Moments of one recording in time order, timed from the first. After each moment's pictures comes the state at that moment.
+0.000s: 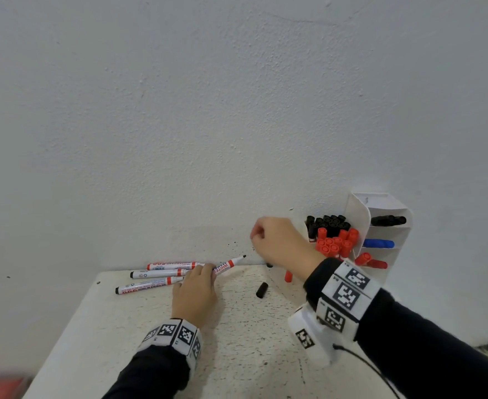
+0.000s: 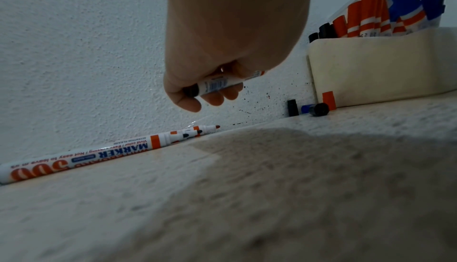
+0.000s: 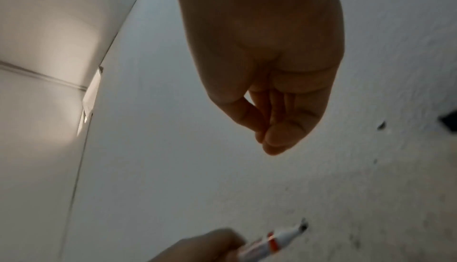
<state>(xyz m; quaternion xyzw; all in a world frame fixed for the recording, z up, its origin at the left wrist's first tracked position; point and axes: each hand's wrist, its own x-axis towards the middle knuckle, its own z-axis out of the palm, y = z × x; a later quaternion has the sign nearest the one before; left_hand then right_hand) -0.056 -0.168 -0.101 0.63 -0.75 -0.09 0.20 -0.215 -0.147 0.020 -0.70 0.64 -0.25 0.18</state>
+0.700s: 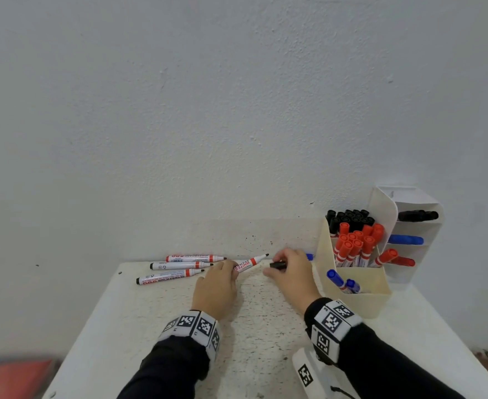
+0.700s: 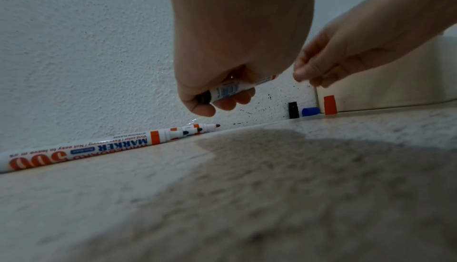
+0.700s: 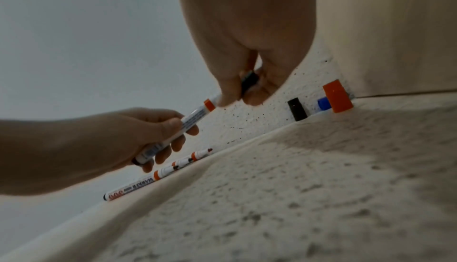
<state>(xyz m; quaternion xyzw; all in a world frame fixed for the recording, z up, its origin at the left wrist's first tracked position) -0.053 -0.173 -0.110 0.59 -0.78 -0.11 0.19 -0.214 -0.157 -0.089 -0.59 0.66 -0.40 0.23</state>
